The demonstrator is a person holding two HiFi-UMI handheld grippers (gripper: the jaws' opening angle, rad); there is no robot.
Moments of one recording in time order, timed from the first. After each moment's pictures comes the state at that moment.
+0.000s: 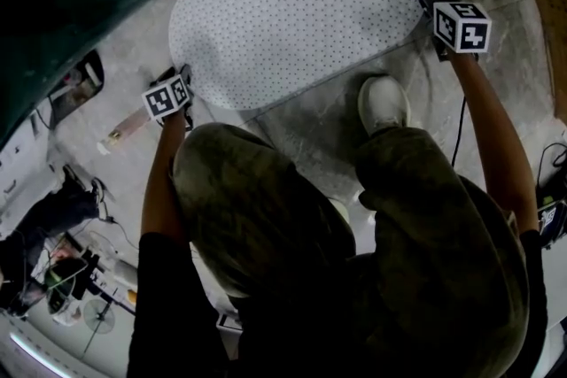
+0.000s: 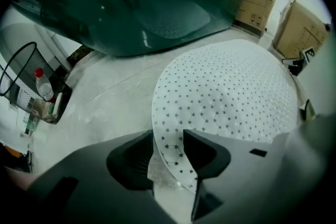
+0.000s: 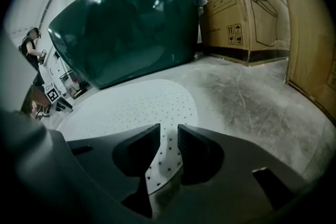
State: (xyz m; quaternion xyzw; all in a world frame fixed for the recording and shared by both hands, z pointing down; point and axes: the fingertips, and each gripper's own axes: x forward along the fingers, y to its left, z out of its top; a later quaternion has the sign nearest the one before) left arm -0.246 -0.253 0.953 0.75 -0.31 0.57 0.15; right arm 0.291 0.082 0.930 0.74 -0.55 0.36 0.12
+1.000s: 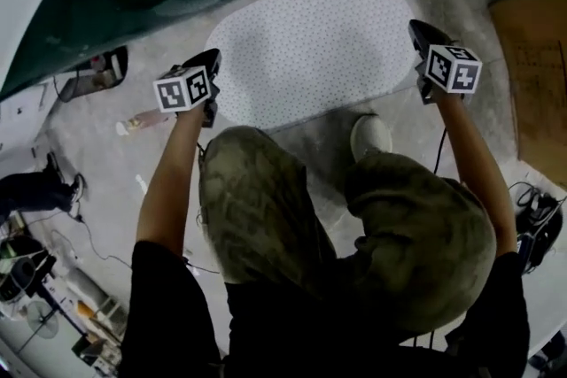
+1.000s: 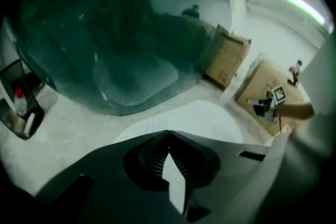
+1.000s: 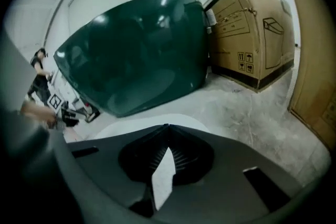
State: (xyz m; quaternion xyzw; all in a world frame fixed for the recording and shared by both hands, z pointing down) left arm -0.115 -0.224 0.781 0.87 -0.21 0.38 0.22; right arm 0.259 0.038 0.770 0.74 -0.58 0.35 0.06
